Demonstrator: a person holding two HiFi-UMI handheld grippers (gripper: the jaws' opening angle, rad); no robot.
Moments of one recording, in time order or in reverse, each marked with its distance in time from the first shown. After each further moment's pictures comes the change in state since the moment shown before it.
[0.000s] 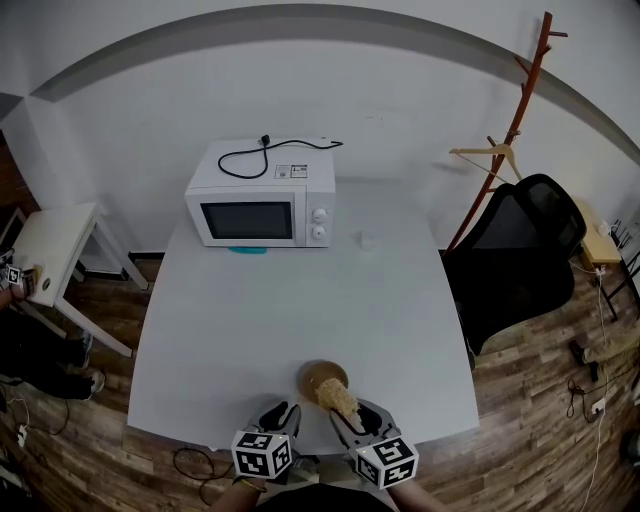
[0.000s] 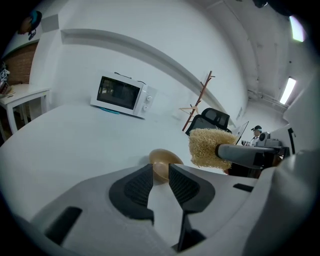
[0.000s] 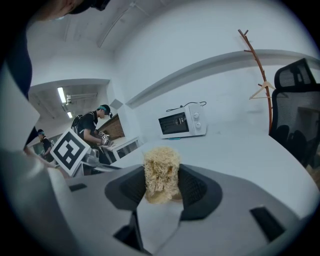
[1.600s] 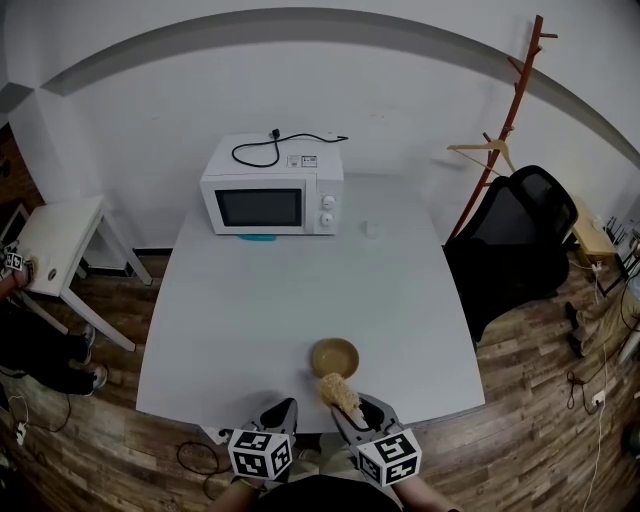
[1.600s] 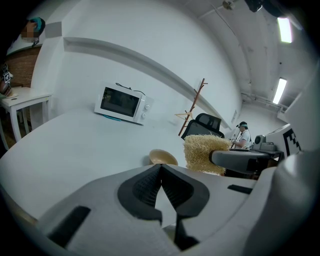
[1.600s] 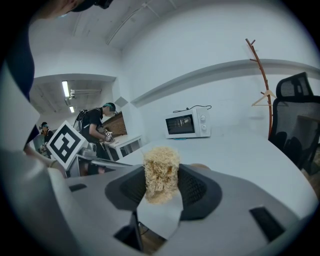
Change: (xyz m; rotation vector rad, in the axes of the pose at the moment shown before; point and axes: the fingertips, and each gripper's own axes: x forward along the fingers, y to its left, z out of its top) left arm -0.061 0.000 -0.010 0.029 -0.072 -0.026; right arm -0.023 0.055 -0.013 -0.064 -0.010 -0.013
